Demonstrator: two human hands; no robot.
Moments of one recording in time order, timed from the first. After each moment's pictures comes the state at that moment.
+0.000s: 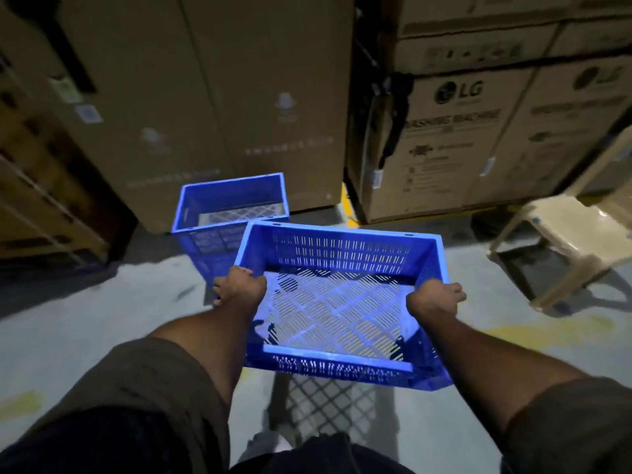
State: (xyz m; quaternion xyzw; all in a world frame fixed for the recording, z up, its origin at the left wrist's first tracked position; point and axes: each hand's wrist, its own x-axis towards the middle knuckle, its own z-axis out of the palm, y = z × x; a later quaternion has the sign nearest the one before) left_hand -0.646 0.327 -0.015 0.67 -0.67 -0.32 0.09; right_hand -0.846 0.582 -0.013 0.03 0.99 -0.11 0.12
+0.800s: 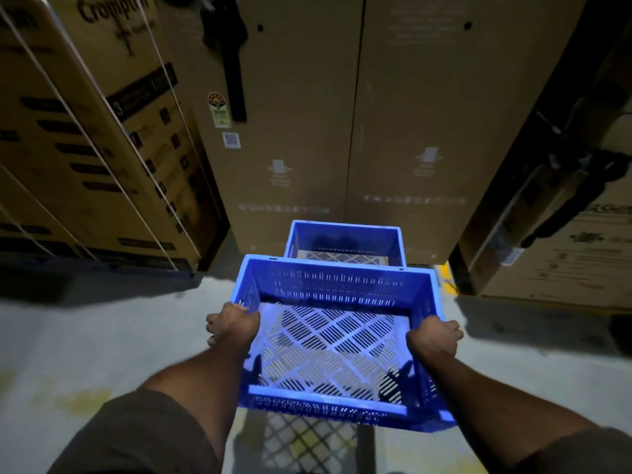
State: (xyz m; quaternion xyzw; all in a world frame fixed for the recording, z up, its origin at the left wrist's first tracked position) left_hand -0.488 -0.025 -0.031 0.78 -0.52 -0.33 0.14; right_hand -0.756 0.184 -0.022 -0.14 0.97 -0.11 0.16
